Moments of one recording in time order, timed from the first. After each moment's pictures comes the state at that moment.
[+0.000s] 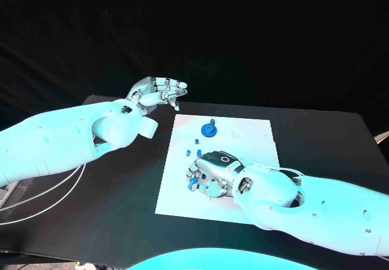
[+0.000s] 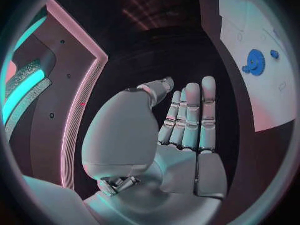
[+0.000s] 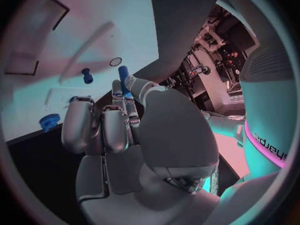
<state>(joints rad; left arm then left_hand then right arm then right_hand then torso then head) 1.25 -0.89 -0.02 1.47 -0.14 -0.22 0.35 1.41 -0.20 0.58 0.06 0.08 0.81 0.21 0.30 0.26 0.85 0.15 0.51 0.17 0.98 0.08 1.15 0.50 0.17 0.91 0.16 0.93 0.67 1.12 -0.64 -0.17 1.78 -1.68 -0.32 -0.26 1.44 -0.14 0.57 0.11 0.05 1.07 0.12 0.23 0.33 1.26 0.09 0.07 0.08 1.46 -0.03 1.33 1.08 0.10 1.46 0.07 1.20 1.25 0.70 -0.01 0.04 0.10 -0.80</state>
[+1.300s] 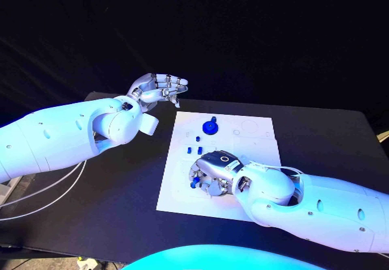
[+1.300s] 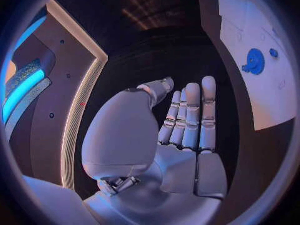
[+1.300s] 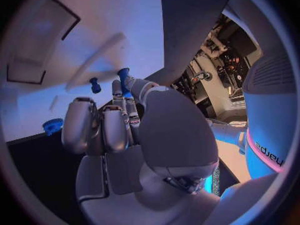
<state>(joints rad) 1.25 -0.89 -0.02 1.47 -0.14 -0.22 0.34 1.41 -0.20 0.58 0.06 0.08 0.81 0.21 0.30 0.26 0.85 0.15 0.51 0.17 0.98 0.08 1.15 0.50 0.17 0.91 0.17 0.93 0.67 1.11 -0.62 -0.17 1.75 -1.72 -0.28 -0.28 1.43 -0.13 0.57 0.10 0.05 1.07 0.11 0.23 0.33 1.26 0.09 0.07 0.08 1.46 -0.03 1.33 1.08 0.10 1.46 0.07 1.21 1.25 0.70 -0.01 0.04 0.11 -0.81</state>
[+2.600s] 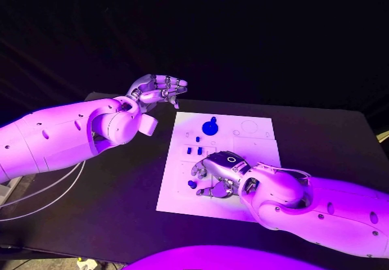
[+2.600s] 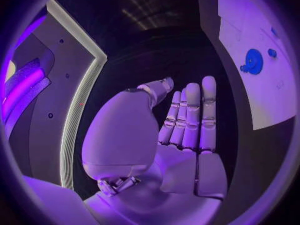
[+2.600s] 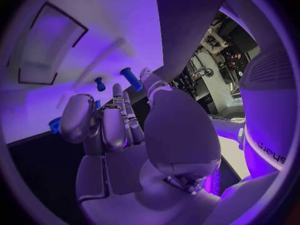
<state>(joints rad) 1.25 -0.90 -0.02 1.47 -0.14 -0.22 0.33 1.41 -0.20 0.57 0.06 0.08 0.81 0.21 0.30 0.26 0.85 0.15 0.51 0.17 0.98 0.08 1.15 0.50 0.17 0.92 0.17 0.93 0.67 1.11 -0.68 -0.18 1.79 -1.69 -0.33 -0.28 1.33 -0.21 0.24 0.18 0.05 0.91 0.15 0.14 0.35 1.10 0.08 0.08 0.08 1.47 -0.01 1.32 1.05 0.10 1.44 0.09 1.13 1.20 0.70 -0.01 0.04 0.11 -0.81</state>
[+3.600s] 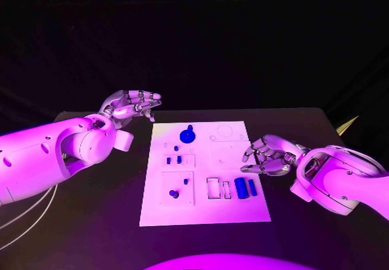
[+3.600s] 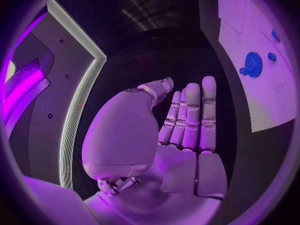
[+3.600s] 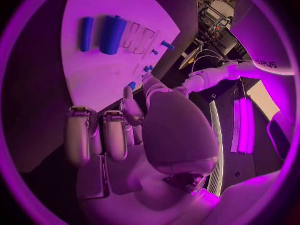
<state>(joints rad) 1.24 -0.90 -0.03 1.46 -0.12 -0.21 0.33 1.41 -0.20 0.57 0.06 0.08 0.81 0.21 0.30 0.26 0.85 0.15 0.51 0.17 0.98 0.08 1.15 0.50 0.17 0.92 0.17 0.93 0.67 1.22 -1.17 -0.18 1.92 -1.16 -0.38 -0.24 1.33 -0.16 0.16 0.29 0.07 0.94 0.12 0.32 0.46 1.36 0.03 1.23 1.22 1.47 -0.04 1.49 1.31 0.05 1.47 0.06 1.42 1.31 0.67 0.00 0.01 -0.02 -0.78</state>
